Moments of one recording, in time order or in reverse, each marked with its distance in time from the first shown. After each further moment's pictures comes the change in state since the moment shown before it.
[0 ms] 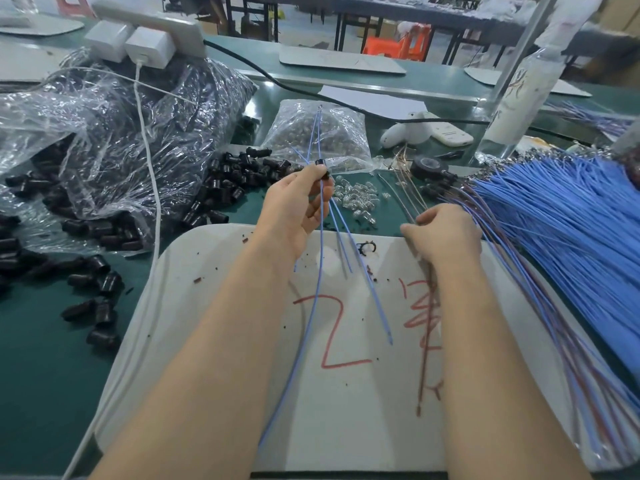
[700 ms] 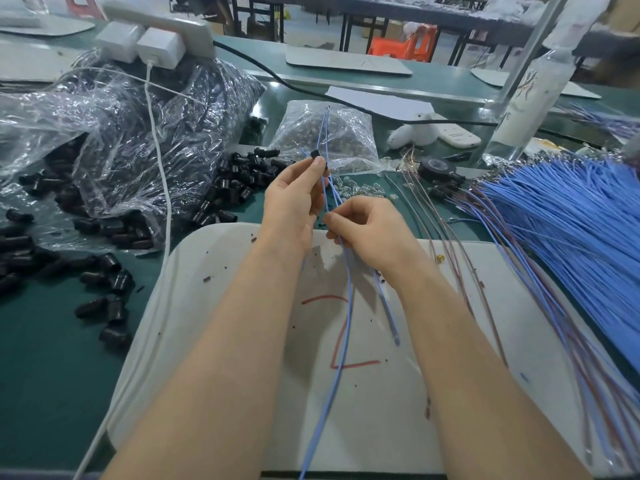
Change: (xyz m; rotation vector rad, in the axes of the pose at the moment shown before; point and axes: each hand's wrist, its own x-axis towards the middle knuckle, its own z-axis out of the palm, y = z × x) left_hand -0.004 0.004 0.002 -0.195 0.077 0.104; right_hand -0.053 -0.056 0.020 0.619 -0.402 -0.457
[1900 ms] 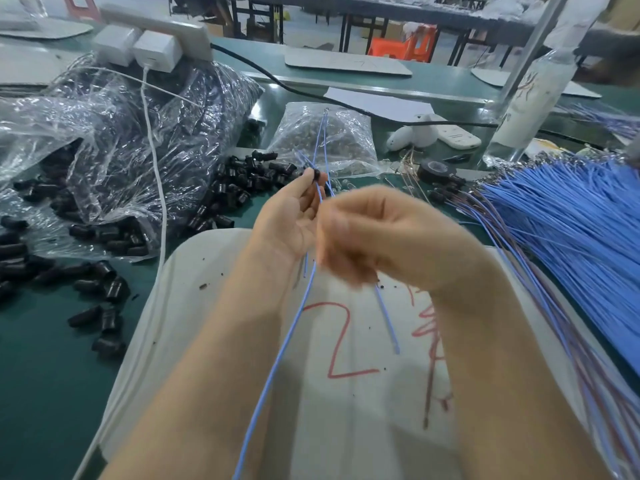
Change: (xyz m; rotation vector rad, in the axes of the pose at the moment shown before) left_hand 0.006 -0.004 -0.008 0.044 -0.107 -0.111; right_hand -0.036 -0.057 -0.036 0.265 -0.696 -0.221
